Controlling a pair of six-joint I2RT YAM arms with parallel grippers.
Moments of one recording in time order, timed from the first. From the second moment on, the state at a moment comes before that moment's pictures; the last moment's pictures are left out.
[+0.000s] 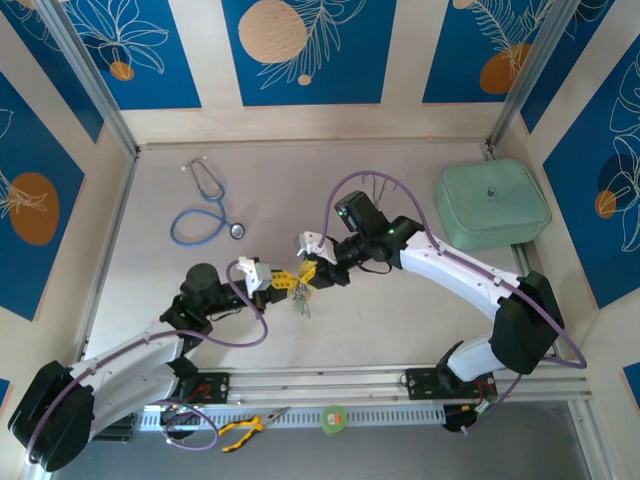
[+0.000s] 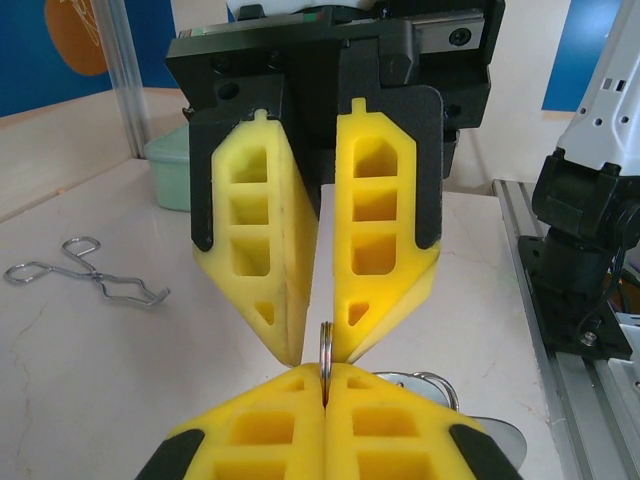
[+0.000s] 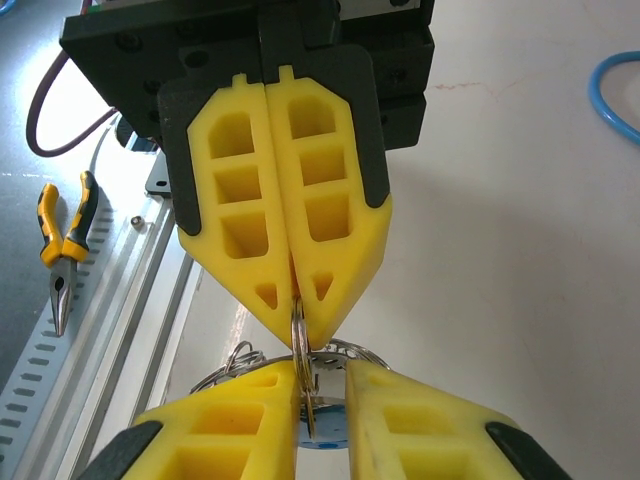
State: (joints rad) left arm -0.63 0.88 0.25 0.56 0.66 0.05; right arm 0.74 1.44 1.14 -0.60 -0.79 -0.64
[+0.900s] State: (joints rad) left arm -0.63 0.88 0.25 0.56 0.66 0.06; right arm 0.73 1.43 1.13 -0.64 -0.78 -0.65
